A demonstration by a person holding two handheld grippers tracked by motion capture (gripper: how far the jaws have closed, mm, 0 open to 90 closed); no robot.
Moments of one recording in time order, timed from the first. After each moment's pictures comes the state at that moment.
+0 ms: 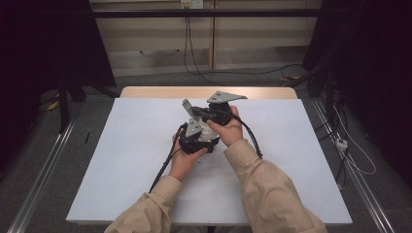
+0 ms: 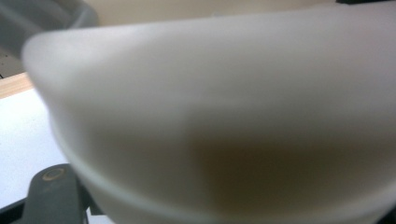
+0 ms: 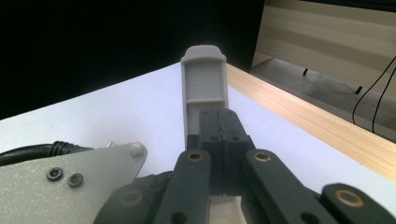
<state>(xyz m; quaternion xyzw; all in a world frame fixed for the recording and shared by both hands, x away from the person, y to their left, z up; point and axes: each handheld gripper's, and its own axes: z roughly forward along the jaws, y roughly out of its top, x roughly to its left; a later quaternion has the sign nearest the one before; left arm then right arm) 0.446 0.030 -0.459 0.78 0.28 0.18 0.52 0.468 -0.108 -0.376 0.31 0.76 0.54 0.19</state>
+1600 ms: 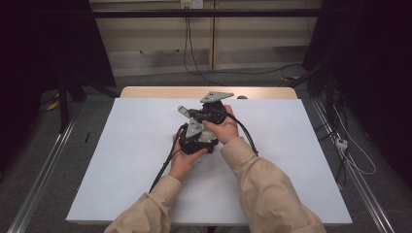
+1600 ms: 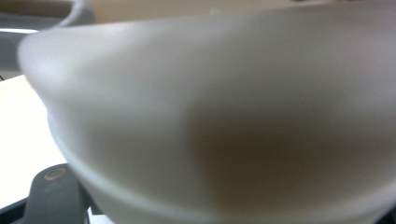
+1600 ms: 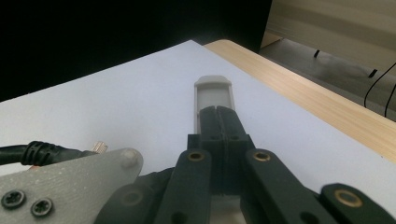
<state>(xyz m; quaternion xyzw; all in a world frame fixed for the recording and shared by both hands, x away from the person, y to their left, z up) 0.446 0.030 -0.459 0.79 0.27 0.19 0.52 0.478 -0.095 -0.382 0.31 0.78 0.51 0.17</state>
